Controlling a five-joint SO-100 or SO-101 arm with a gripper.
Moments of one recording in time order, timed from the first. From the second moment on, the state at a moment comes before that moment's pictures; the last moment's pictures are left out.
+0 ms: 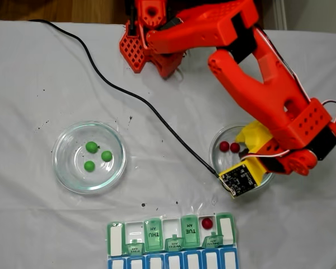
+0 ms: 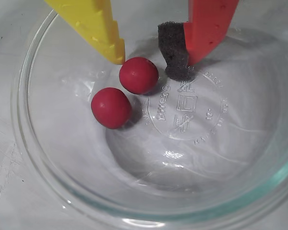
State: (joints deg) arm -41.4 74.4 69.0 95.5 2.9
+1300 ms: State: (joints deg) arm -40.2 76.1 72.6 95.4 -2.9
